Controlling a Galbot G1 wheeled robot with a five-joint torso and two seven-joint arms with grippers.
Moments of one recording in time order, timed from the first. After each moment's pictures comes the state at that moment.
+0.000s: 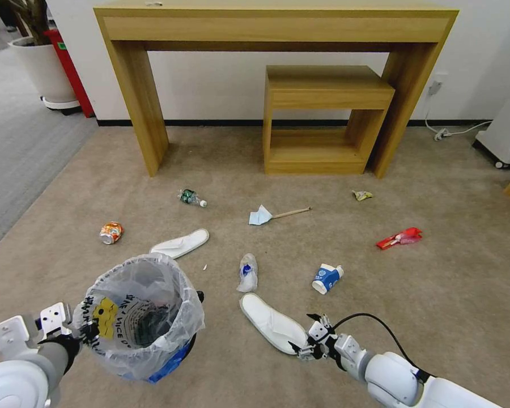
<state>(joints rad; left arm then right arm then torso) 1.73 -1.06 -0.92 -2.36 -1.33 0.74 -0.81 -1.05 0.69 -0.34 1.72 0.37 -0.16 -0.01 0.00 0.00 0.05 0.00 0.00</state>
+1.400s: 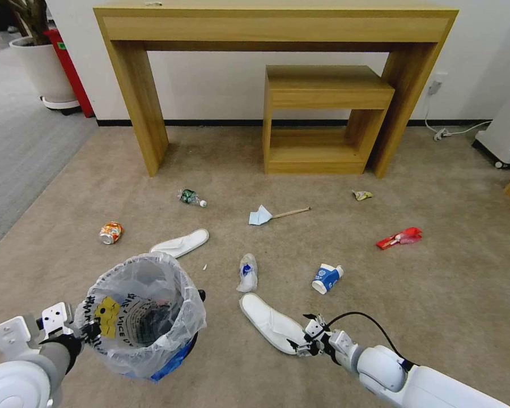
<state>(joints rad) 1.73 -1.08 -0.91 -2.36 -1.31 0.74 -0.80 -0.90 0.77 -0.49 1.51 0.39 -0.10 -0.02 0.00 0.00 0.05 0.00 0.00</state>
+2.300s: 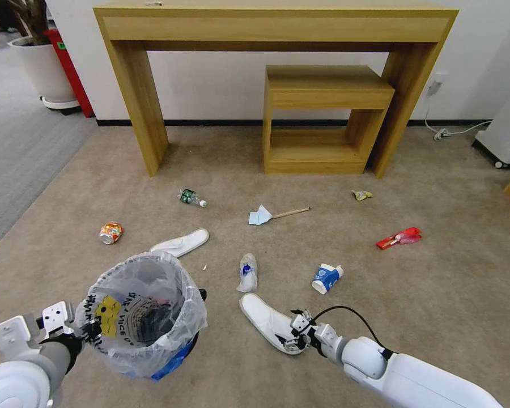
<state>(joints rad) 1.73 -1.08 -0.91 -2.37 -1.31 0.74 -0.80 -0.78 0.84 -0.61 1.43 0.42 -0.07 -0.02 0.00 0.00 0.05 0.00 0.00</state>
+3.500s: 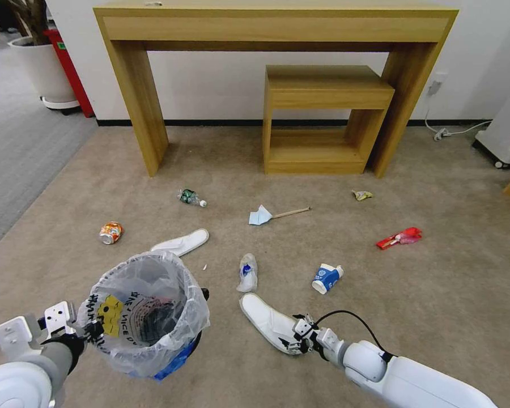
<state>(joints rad) 1.73 -1.09 -0.90 -2.38 -1.31 0.74 -0.79 -0.79 0.85 -0.60 1.35 0.40 -0.04 -0.03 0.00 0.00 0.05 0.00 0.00</state>
